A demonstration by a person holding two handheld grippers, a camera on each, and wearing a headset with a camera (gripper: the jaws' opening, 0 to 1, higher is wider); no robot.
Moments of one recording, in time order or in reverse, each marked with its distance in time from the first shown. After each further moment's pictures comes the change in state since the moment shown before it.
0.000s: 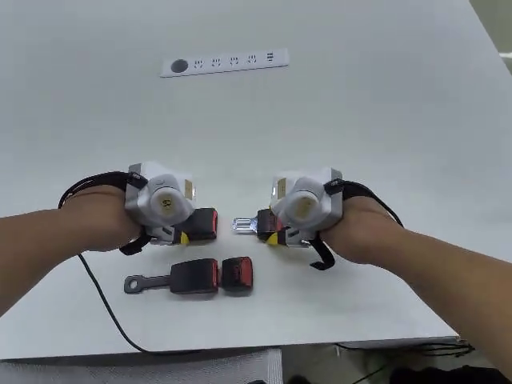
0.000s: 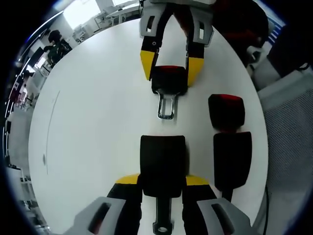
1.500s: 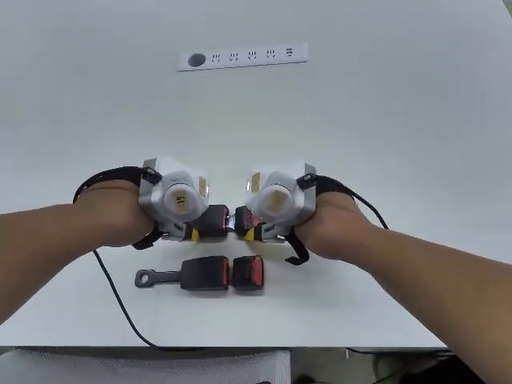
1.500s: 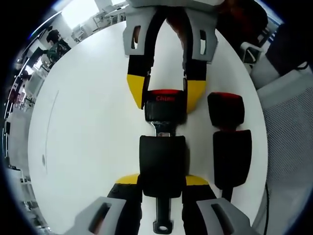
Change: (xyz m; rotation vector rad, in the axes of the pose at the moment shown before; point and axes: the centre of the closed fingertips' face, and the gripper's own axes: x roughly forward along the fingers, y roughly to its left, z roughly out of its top) left arm 0.004 0.003 -0.004 0.005 0.010 -0.008; right arm 0.020 0.001 0.031 -0.021 -0.061 0.049
